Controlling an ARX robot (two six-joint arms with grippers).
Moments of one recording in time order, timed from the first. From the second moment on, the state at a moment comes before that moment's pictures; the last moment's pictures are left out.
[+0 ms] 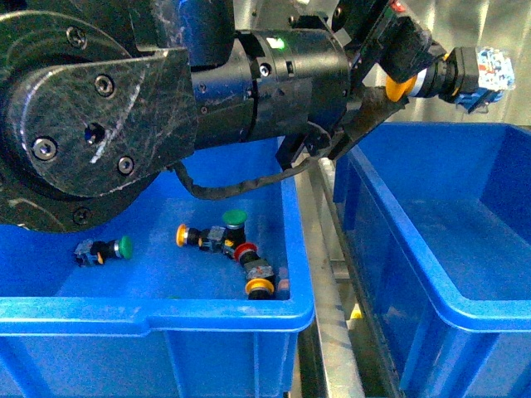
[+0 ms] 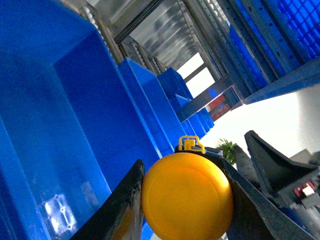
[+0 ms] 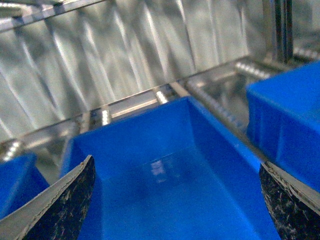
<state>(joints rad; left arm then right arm) -0.56 1.82 1.21 0.84 0.52 -0.88 -0.26 1.02 0.67 0.50 0.13 0.40</state>
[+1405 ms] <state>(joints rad) -0.68 1.88 1.29 0.84 0.50 -0.86 0.11 1.11 0.81 0.33 0.16 1.43</state>
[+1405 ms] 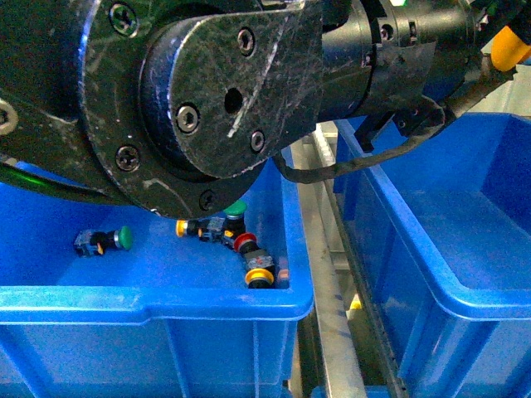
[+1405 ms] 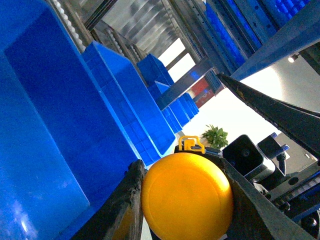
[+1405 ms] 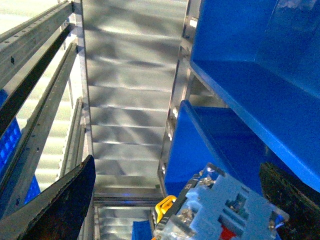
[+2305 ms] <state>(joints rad) -0.70 1.89 1.30 0.84 0.49 -0.87 0.07 1.07 0.79 0.30 0.14 1.45</state>
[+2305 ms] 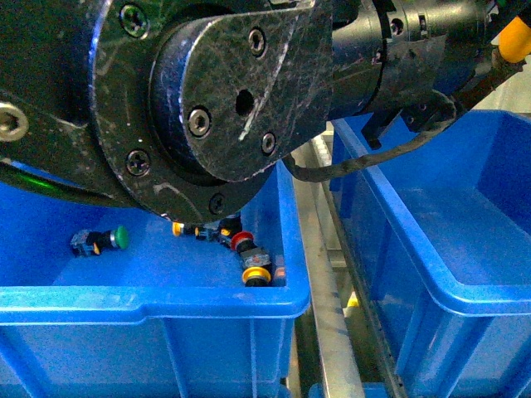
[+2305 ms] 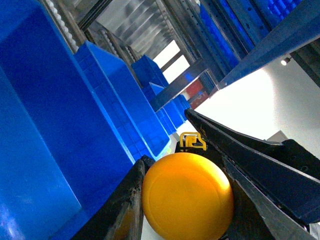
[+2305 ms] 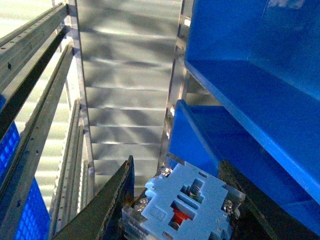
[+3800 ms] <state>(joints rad) -0.20 0.80 0.51 0.41 0.34 -0.48 0.01 1.18 0.68 0.49 0.19 1.18</state>
